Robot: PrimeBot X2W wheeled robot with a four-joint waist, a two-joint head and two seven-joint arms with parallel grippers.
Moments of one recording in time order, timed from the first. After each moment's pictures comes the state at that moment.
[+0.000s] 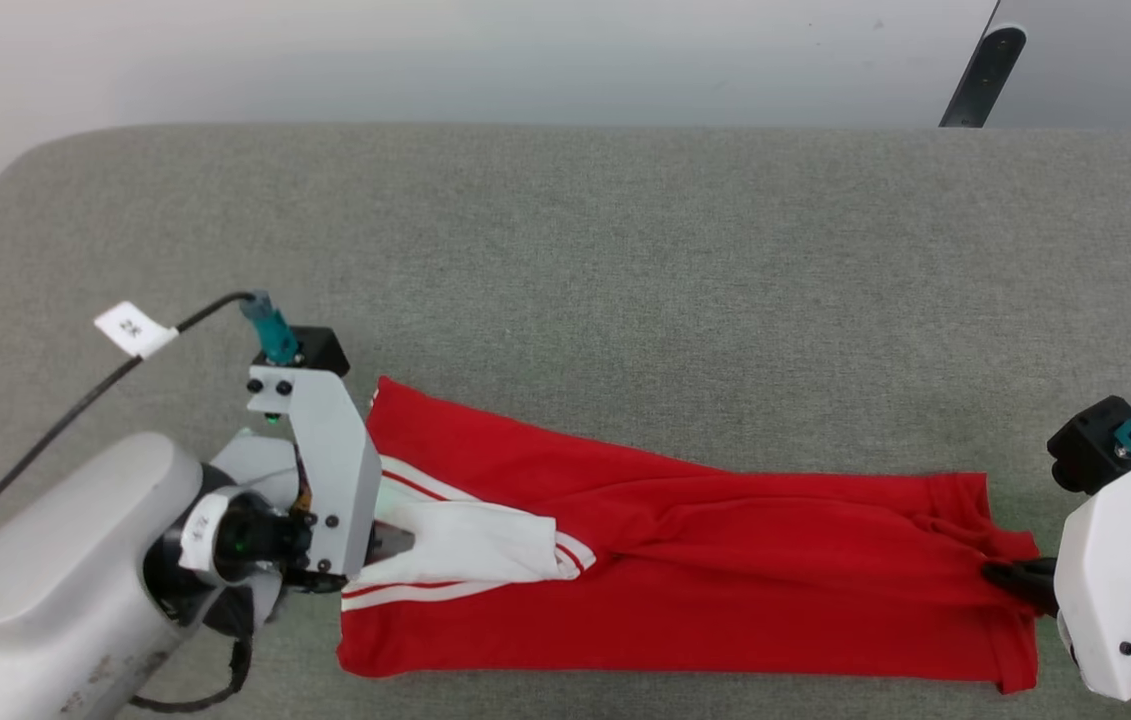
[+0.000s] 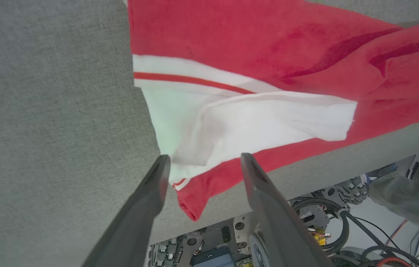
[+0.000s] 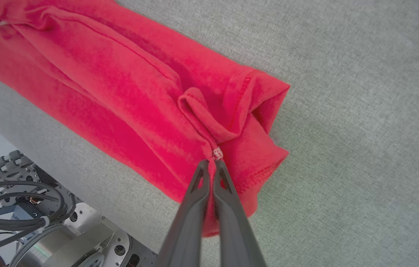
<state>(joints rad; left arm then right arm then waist) -0.77 0.73 -0.89 0.08 -1.22 0.35 0.98 -0.30 -0.71 0.39 -0.06 0.84 0.13 0.91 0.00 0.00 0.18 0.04</state>
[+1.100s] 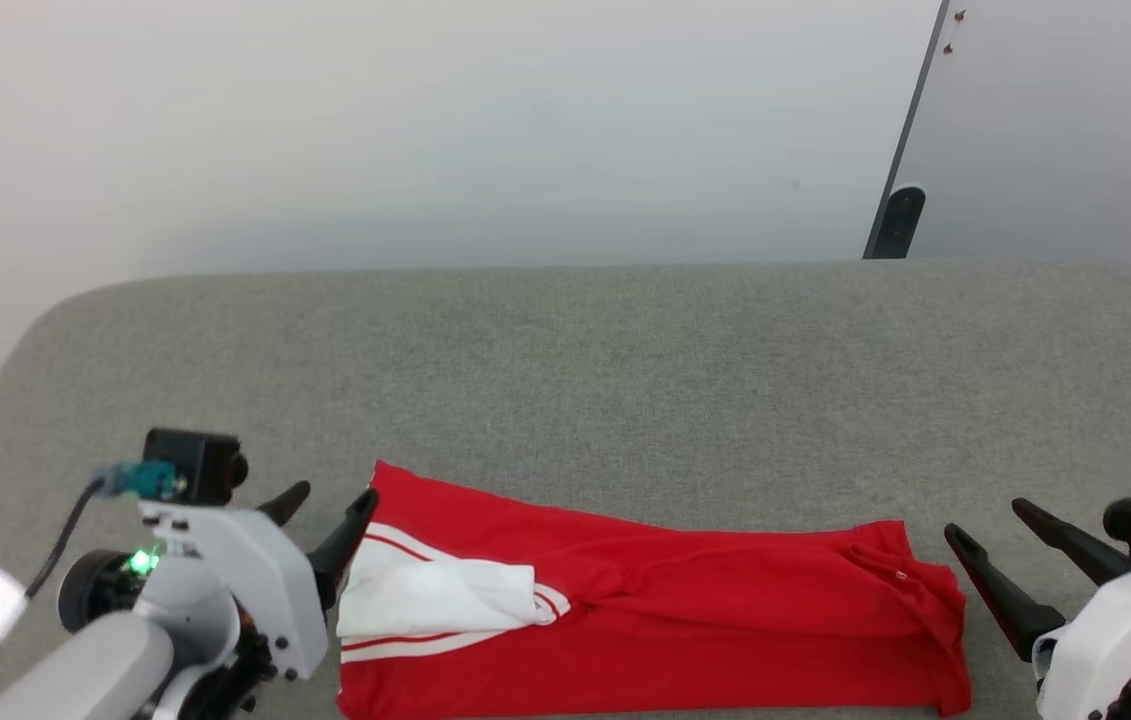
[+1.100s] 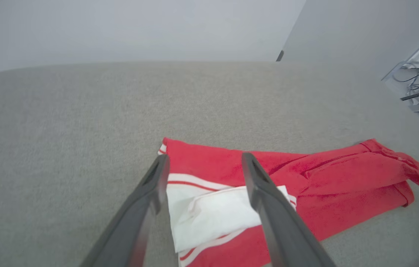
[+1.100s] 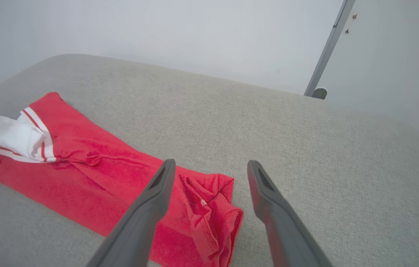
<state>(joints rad) -0.43 0.78 -0.74 0.00 -1.09 0.25 0.23 -0.08 -0.53 0.23 -0.07 0.57 0.13 0.34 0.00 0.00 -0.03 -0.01</state>
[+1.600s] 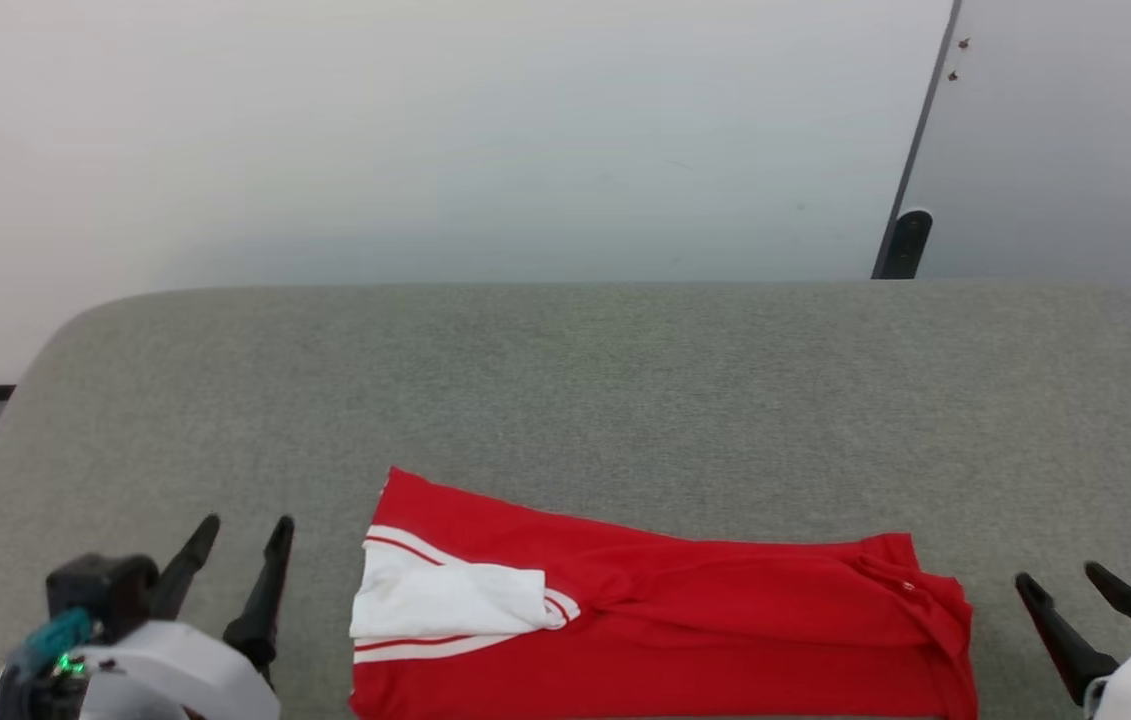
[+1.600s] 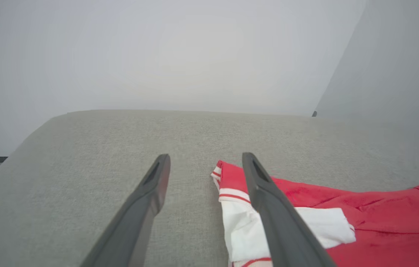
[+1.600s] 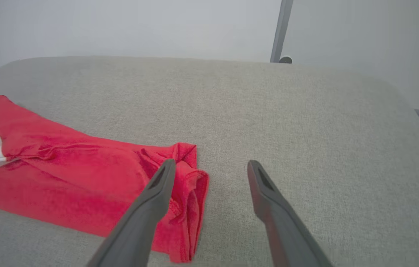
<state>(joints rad) -0.21 0.73 -0.62 0.11 -0.96 0.21 -0.26 0.02 -0.46 0.10 0.05 0.53 0.13 0.22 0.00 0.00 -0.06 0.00</state>
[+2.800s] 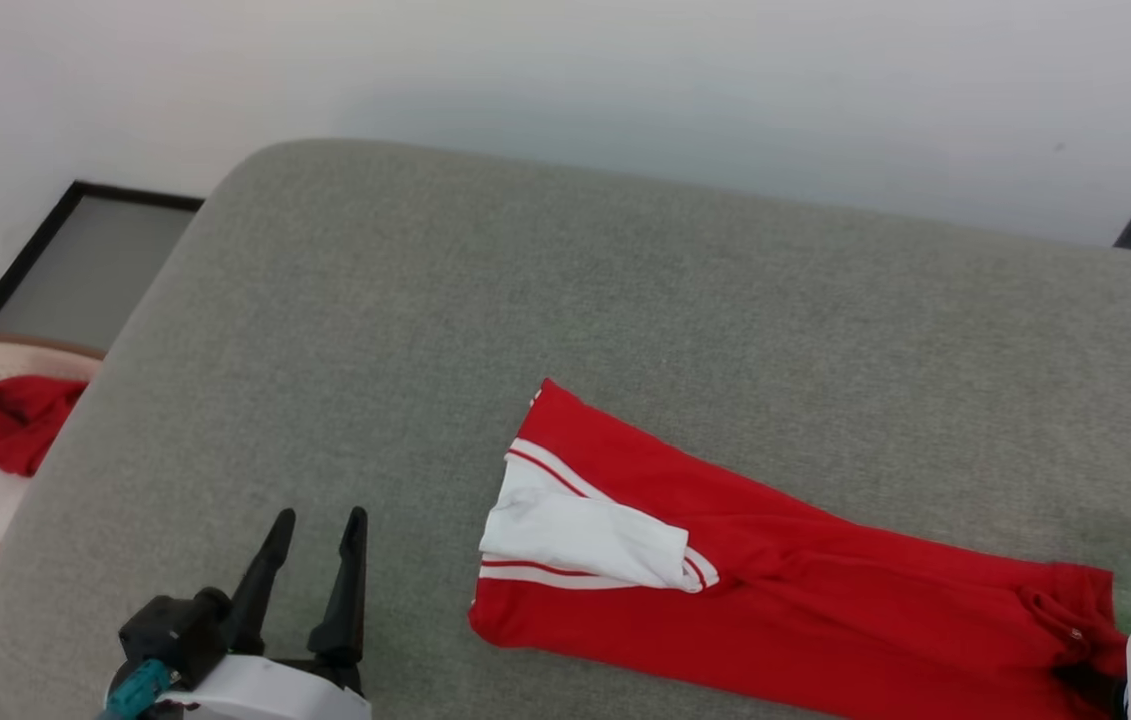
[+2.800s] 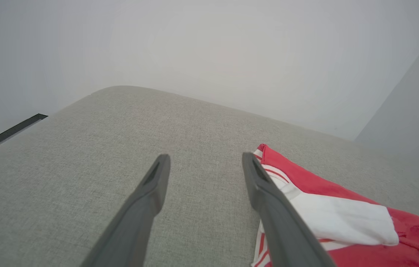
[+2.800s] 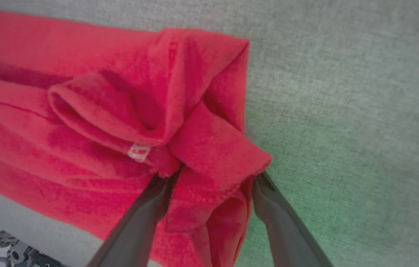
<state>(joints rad) -0.05 0.21 -0.12 0.21 -0.44 -0.11 -0.26 -0.13 -0.48 0.07 0.31 0.65 0.13 0.82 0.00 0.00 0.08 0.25</state>
